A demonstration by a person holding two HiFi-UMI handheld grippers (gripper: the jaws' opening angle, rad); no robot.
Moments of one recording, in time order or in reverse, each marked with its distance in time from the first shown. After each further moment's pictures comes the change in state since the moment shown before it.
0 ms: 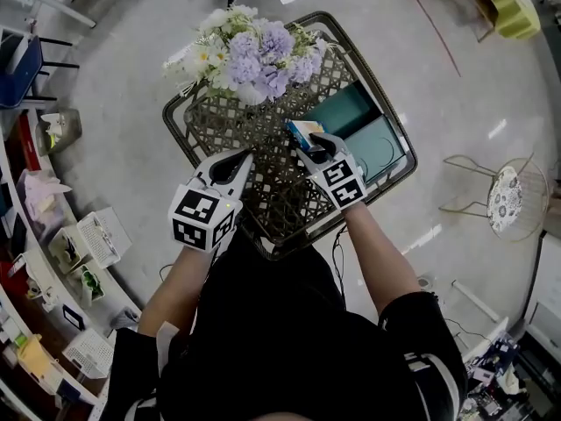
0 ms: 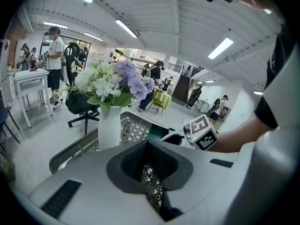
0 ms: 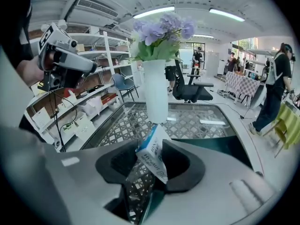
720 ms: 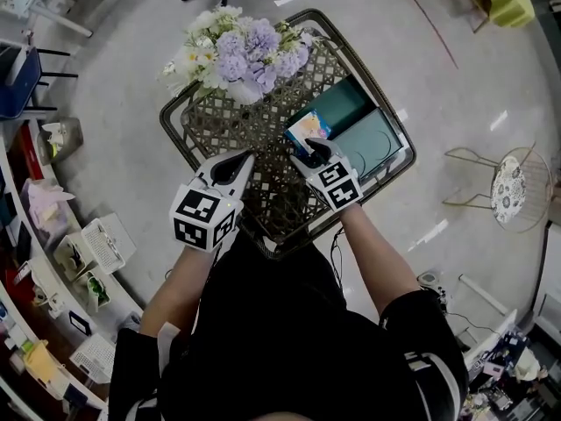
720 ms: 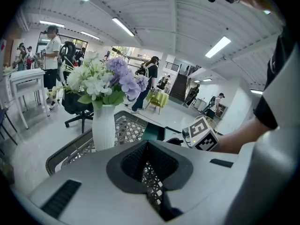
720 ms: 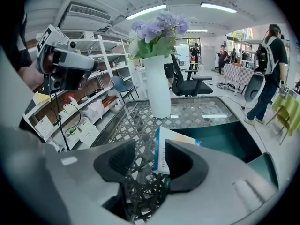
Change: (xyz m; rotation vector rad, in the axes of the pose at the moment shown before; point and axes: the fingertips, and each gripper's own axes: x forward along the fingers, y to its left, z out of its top) left arm 0.005 -0.016 -0.003 0.016 0.018 -0.028; right arm -0.005 0.014 -0.020 0.084 0.008 0.026
